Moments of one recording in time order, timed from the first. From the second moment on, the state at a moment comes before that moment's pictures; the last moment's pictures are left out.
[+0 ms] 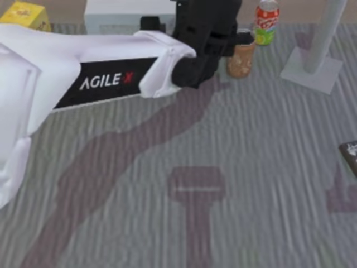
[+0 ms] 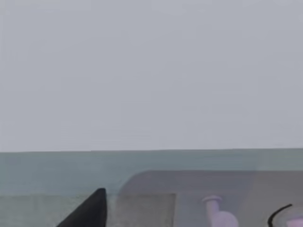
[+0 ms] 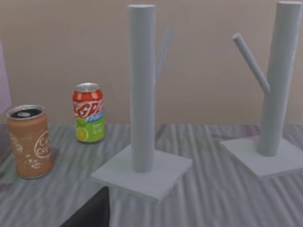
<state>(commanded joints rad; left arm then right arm) -0.64 2.18 1.61 0.05 -0.57 -0.30 0.00 0.00 0.00 0.00 0.00 0.00</state>
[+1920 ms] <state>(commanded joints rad) -0.69 2.21 1.70 -0.12 -0.53 -0.34 0.00 0.00 0.00 0.00 0.00 0.00</state>
